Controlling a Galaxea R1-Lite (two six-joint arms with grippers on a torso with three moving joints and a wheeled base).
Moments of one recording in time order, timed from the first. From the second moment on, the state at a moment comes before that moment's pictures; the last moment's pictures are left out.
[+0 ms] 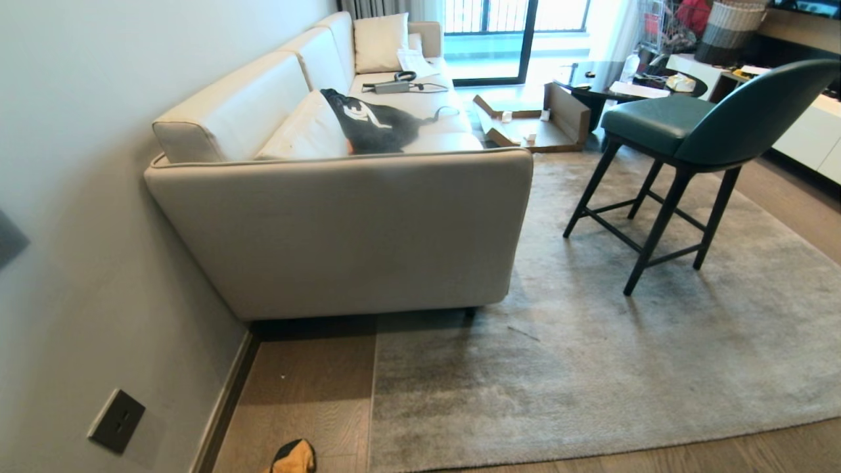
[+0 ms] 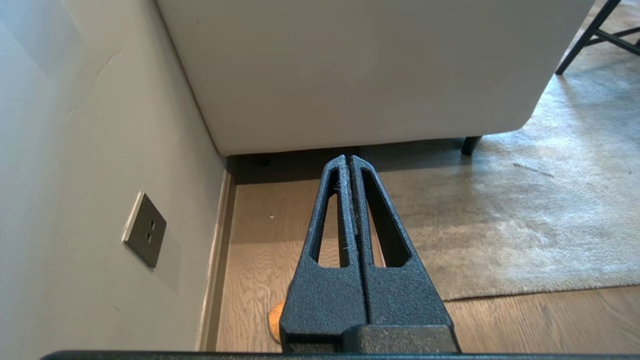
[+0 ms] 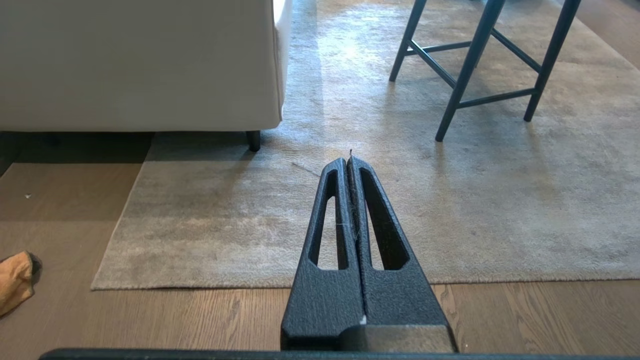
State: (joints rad) left arm 0.00 0.00 0.00 0.00 -0.02 0.02; right arm 0.00 0.00 0.00 0.00 0.01 -0.06
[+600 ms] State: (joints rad) left arm 0.00 0.00 0.00 0.00 -0.02 0.03; right arm 0.00 0.00 0.00 0.00 0.01 -0.06
